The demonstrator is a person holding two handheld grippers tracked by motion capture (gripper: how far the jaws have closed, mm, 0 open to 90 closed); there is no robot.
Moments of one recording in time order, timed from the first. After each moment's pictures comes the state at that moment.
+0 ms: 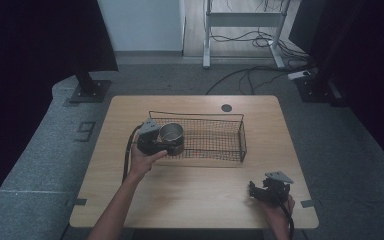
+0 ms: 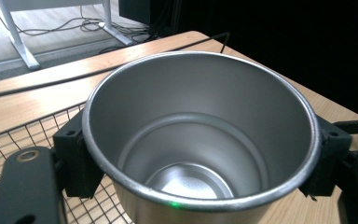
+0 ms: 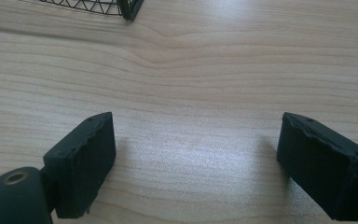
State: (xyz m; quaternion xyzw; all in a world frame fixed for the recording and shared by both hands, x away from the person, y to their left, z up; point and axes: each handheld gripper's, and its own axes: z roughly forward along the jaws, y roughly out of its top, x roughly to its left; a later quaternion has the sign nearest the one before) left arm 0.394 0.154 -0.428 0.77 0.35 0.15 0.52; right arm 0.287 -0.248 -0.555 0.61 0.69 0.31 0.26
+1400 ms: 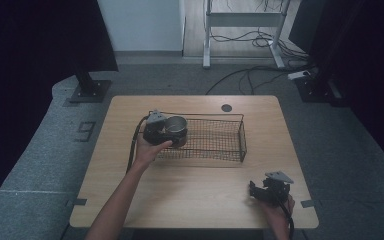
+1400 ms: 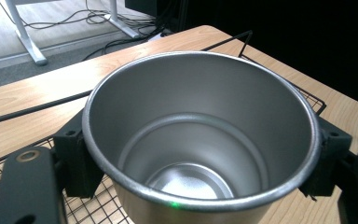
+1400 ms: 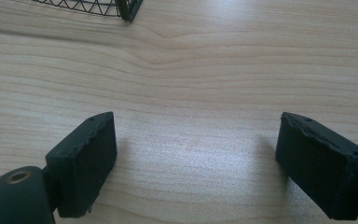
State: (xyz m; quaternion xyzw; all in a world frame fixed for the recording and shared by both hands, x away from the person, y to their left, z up) left arm 0.429 0.142 -0.430 0.78 0.35 0.16 0.50; right arm 0.288 -0.248 -0.555 0.61 0.68 0.31 0.26
